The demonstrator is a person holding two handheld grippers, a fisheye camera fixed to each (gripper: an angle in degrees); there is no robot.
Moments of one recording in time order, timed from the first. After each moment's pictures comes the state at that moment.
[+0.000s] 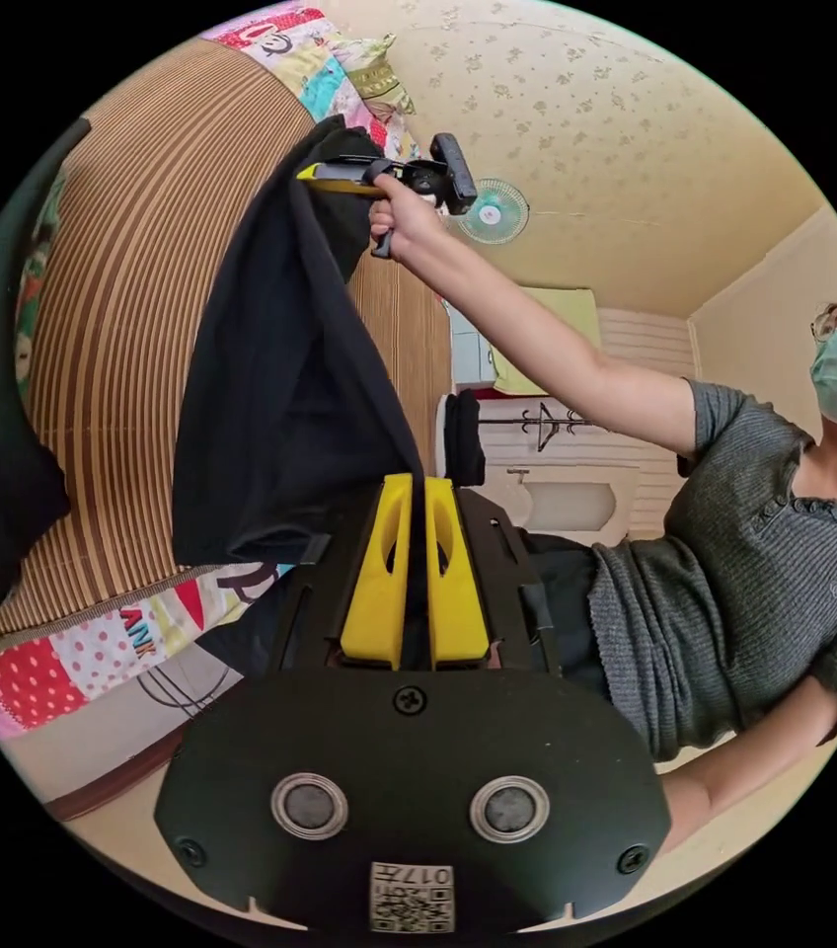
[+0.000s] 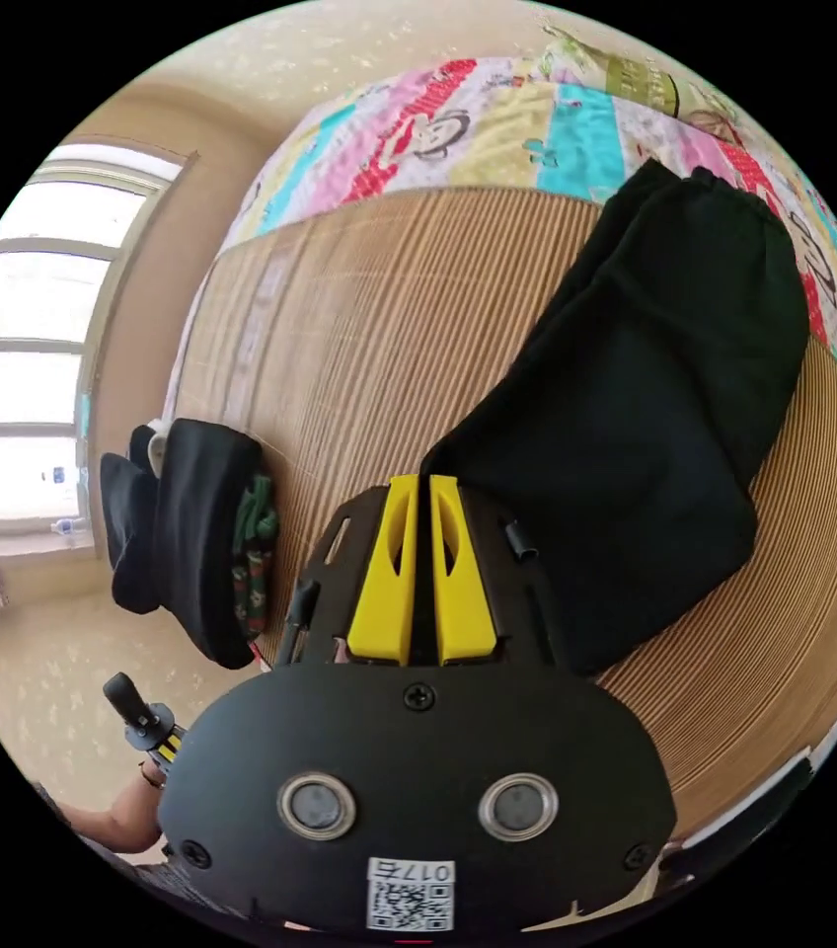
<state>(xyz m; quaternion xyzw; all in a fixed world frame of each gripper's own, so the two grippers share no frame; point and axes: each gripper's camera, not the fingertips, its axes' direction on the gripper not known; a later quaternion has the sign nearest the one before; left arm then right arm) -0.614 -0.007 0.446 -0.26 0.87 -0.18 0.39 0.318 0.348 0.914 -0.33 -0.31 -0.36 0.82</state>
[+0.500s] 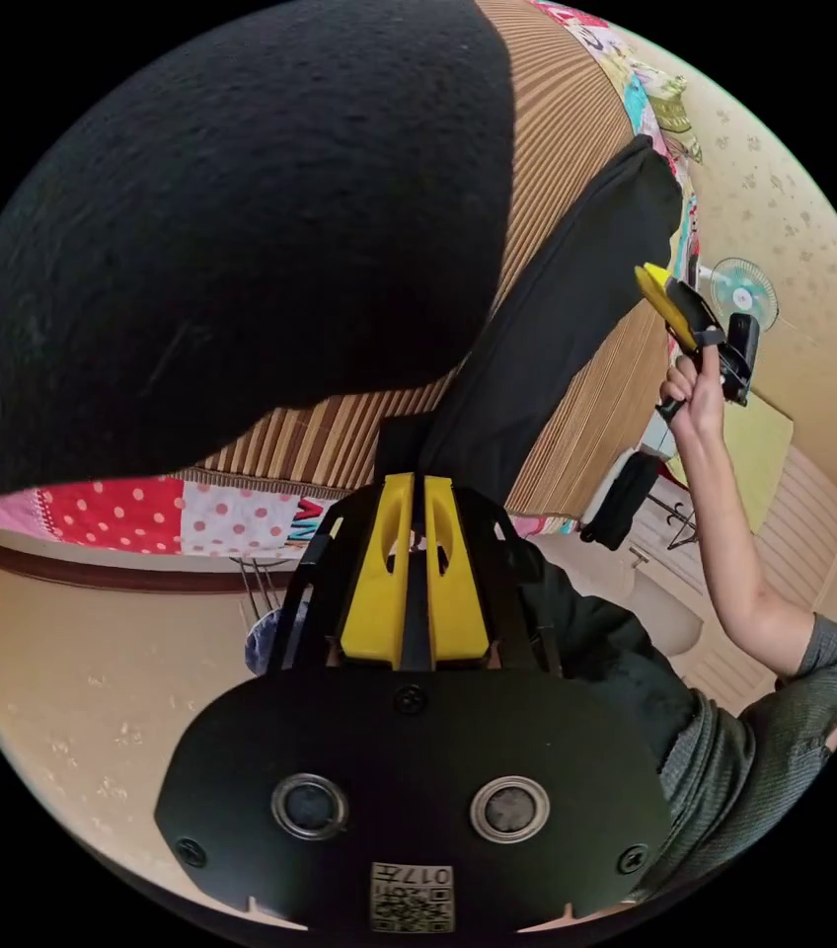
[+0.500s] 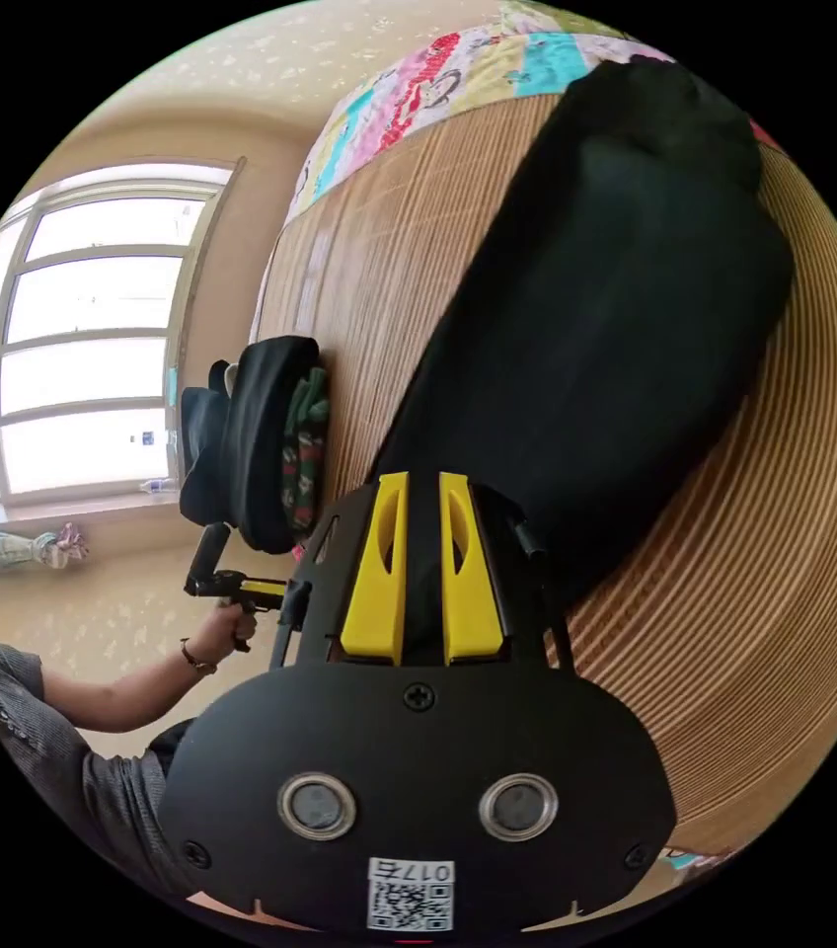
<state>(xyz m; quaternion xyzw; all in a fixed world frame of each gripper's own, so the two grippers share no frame) -0.573 0.043 0.497 -0.52 0.67 -0.16 0.50 0.516 0.372 0.874 -0.41 -0.42 -0.31 0.75</state>
